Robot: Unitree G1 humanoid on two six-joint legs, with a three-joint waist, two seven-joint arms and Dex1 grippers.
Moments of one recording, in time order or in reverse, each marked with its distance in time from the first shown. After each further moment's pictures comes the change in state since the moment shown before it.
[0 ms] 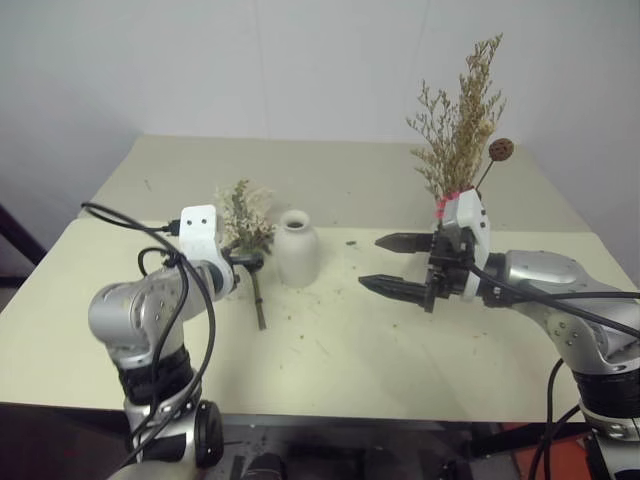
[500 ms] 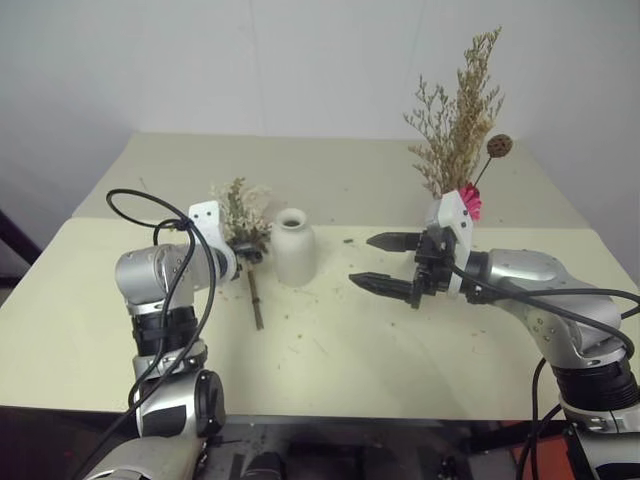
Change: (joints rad) left arm -0.123 0.014 0.011 0.402 0.068 -0.166 -0.055; right arm -0.021 0.060 0.013 0.021 -0.067 0.008 -0.009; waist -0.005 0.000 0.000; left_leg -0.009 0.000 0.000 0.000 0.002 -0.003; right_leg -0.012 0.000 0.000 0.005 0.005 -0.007
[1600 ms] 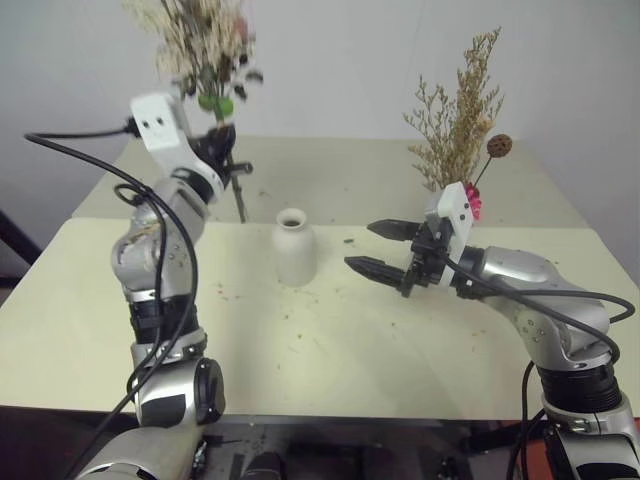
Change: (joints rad) left arm -0.103 0.044 0.017 -0.022 -0.195 -0.844 -0.360; right arm 0.011 0.113 -0.040 -0.030 -0.057 0.001 -0.110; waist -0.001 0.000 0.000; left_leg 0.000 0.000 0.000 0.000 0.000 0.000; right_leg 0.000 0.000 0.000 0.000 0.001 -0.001
